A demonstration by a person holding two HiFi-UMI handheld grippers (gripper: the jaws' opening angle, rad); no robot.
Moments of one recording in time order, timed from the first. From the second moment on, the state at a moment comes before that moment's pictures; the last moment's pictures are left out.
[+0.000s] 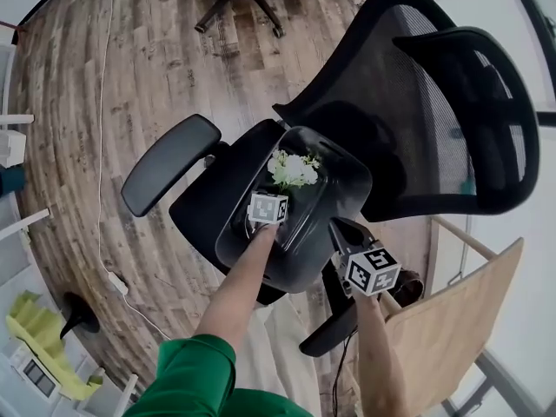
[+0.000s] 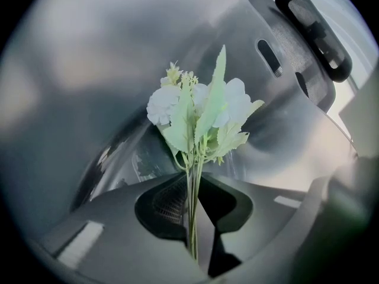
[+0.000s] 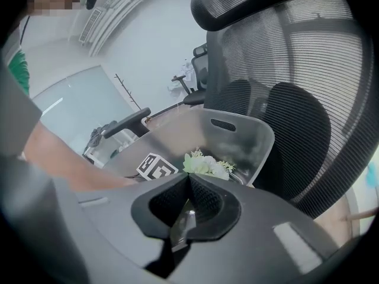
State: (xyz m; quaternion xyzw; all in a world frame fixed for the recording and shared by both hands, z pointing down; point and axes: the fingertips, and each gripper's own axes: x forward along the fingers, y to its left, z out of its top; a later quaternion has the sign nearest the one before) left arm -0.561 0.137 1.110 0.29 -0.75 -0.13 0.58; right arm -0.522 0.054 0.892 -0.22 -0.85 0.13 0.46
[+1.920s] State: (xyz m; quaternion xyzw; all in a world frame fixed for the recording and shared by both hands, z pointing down) left arm -0.690 0.080 0.627 0.43 -0.84 -0.18 0.27; right arm -0.604 -0.026 0.532 -0.19 -0.95 0.10 0.22
